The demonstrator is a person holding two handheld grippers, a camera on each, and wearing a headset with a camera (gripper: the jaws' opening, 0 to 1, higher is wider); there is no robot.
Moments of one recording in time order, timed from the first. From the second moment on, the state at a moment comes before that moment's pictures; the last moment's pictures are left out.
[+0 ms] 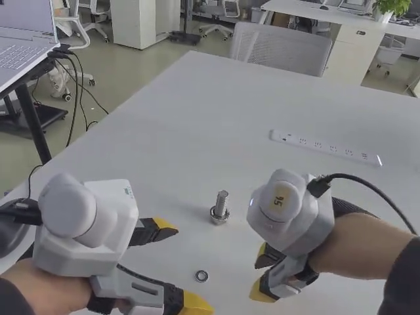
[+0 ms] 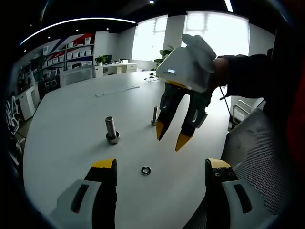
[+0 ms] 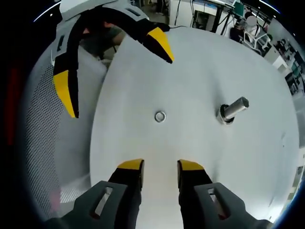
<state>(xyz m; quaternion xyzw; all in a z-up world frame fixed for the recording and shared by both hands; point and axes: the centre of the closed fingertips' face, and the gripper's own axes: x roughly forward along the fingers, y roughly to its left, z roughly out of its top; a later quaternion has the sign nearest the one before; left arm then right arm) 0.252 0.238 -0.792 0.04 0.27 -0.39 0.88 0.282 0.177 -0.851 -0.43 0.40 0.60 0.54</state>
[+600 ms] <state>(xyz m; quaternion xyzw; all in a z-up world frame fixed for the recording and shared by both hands) 0.254 0.241 -0.792 0.04 0.27 -0.39 0.88 0.274 0.225 -0.858 -0.45 0.38 0.63 0.51</state>
